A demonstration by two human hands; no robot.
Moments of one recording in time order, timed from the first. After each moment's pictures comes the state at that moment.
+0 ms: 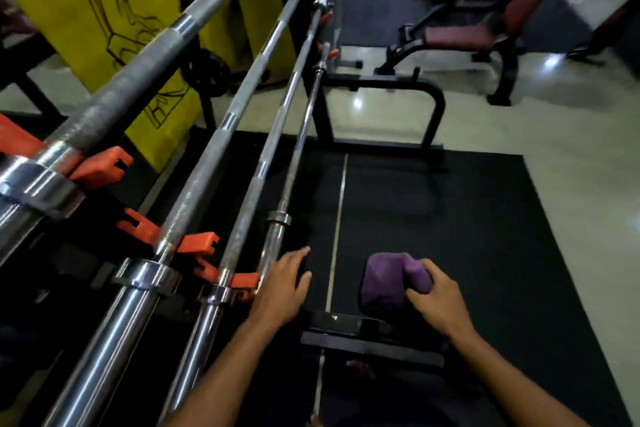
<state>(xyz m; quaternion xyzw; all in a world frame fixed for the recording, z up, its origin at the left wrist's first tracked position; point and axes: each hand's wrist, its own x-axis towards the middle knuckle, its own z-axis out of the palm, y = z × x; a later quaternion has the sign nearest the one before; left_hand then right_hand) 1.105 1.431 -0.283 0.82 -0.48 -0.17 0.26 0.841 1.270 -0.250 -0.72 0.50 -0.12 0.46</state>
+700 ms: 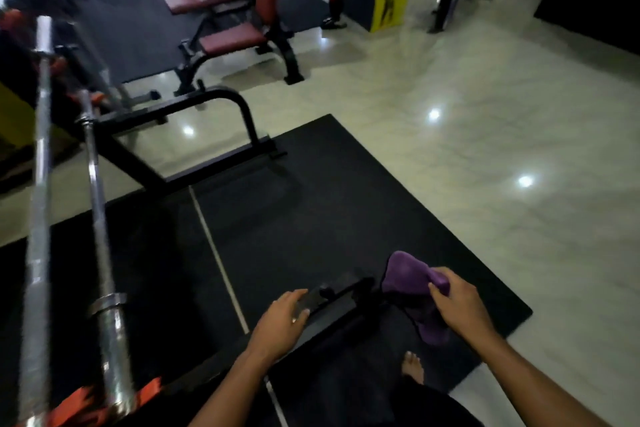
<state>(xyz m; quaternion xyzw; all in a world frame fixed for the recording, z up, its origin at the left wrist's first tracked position) 0.905 1.352 -0.319 0.63 -0.69 -0.34 0.09 0.546 1.349 -0.276 -0.54 0.76 -0.19 0.31</state>
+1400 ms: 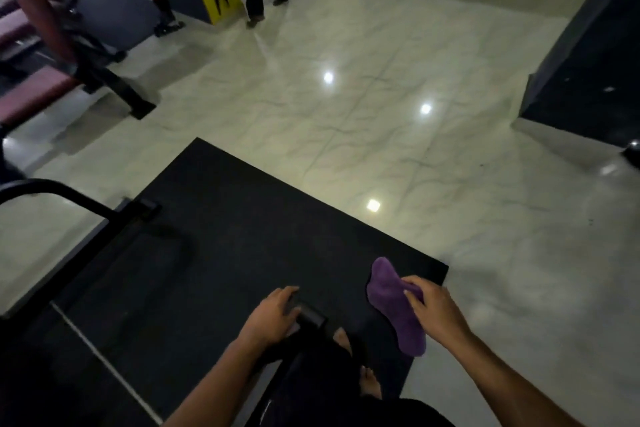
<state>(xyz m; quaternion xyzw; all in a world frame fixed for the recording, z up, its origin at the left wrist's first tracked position) 0.526 1.116 -0.343 0.48 -0.79 -0.36 -0.13 0.225 1.282 -0.336 -0.41 0.83 -0.20 0.33</state>
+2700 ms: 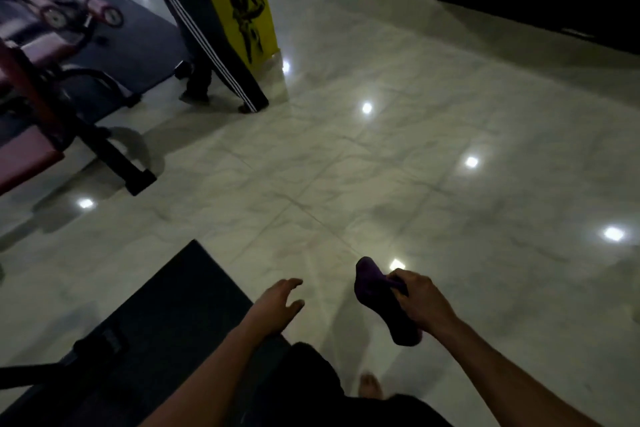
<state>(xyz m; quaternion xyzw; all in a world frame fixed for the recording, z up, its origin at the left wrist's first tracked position) 0.182 0.281 -0.355 0.51 -0.78 -0.37 -0.08 -0.130 0.385 -0.336 -0.53 0.76 -0.15 0.36</state>
